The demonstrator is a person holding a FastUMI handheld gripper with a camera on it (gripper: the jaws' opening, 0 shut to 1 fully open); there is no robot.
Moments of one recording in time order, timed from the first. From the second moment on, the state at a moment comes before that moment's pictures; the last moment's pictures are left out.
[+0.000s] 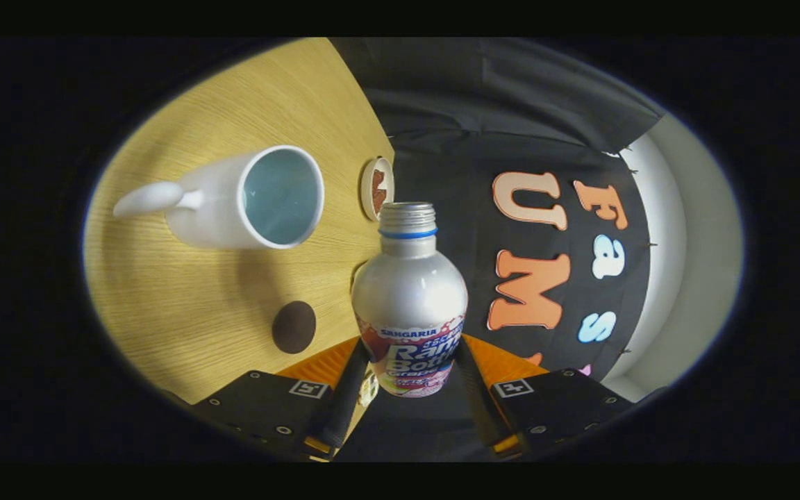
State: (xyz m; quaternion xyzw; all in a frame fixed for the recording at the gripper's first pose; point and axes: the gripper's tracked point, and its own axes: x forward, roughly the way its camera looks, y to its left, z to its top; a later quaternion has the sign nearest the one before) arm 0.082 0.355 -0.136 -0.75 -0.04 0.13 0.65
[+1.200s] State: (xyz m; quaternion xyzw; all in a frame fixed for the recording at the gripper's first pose) arm 0.081 0.364 -0.129 -0.82 -0.05 0.13 0.56
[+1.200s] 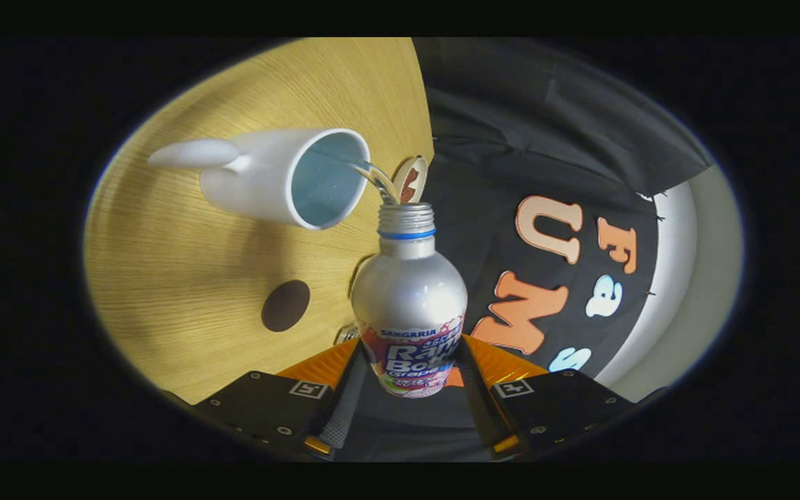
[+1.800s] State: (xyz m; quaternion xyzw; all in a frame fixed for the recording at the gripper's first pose) arm 0.085 0.365 -0.120 -0.83 -0.06 0.12 0.54
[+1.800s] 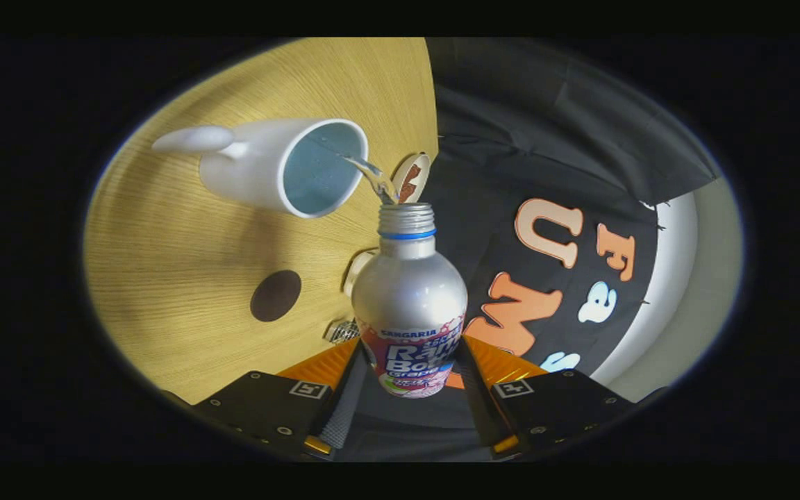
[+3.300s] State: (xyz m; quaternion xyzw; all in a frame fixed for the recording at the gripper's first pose) arm 0.090 0.375 -0.108 -0.86 -0.06 0.12 0.49
